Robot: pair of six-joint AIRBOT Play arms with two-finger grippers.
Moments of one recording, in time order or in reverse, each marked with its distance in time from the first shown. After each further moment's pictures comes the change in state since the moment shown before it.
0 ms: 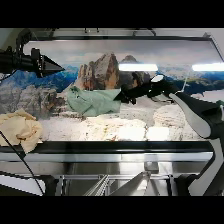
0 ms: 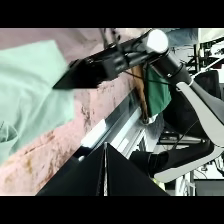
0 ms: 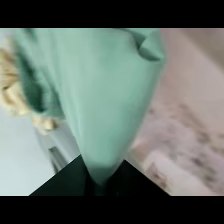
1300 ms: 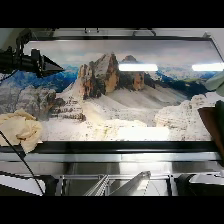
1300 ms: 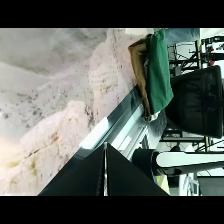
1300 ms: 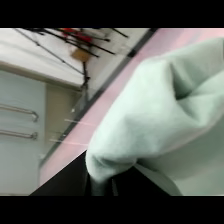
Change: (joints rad) left arm 0.000 0.000 0.000 0.004 -0.004 0.019; right arm -1.254 0.405 0.376 -0.032 0.248 0.205
